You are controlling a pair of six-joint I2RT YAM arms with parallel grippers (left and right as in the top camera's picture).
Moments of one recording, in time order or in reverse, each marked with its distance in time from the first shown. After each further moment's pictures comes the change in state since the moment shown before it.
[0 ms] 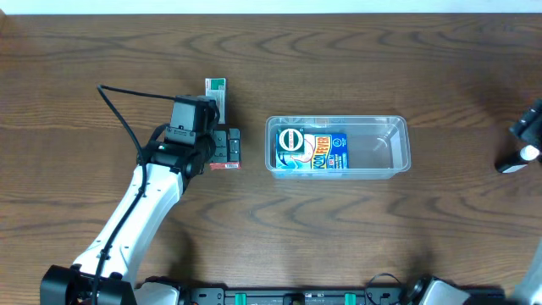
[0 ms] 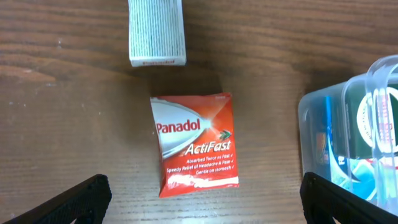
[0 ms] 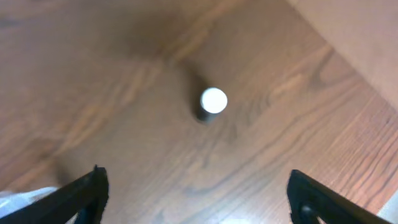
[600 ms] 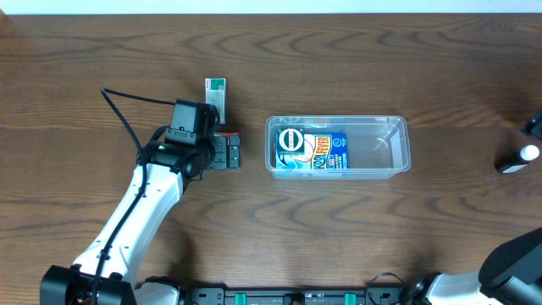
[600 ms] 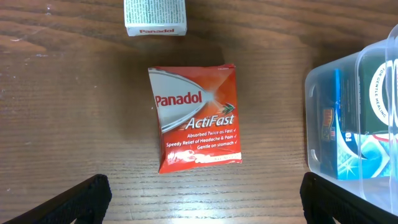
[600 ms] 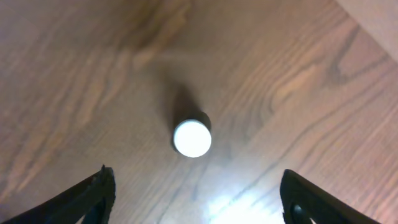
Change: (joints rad) left arm 0.000 0.000 0.000 -0.069 0.014 0.000; right arm -0.113 0.253 0.000 0.140 -0.027 -0.008
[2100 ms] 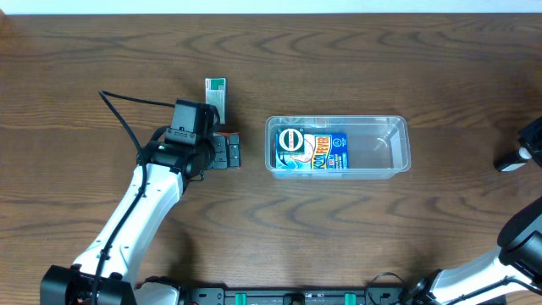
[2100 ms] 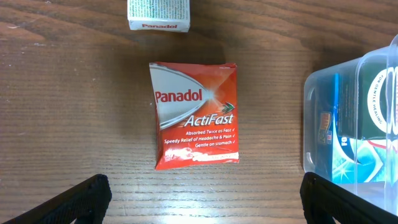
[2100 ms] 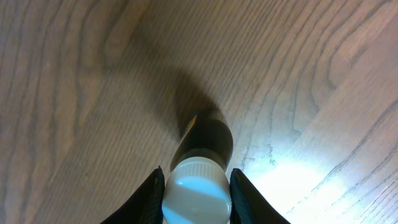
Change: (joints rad) left arm 0.000 0.000 0.000 -0.004 0.003 -0.053; right arm -0.035 0.225 0.000 0.065 -0.099 0.175
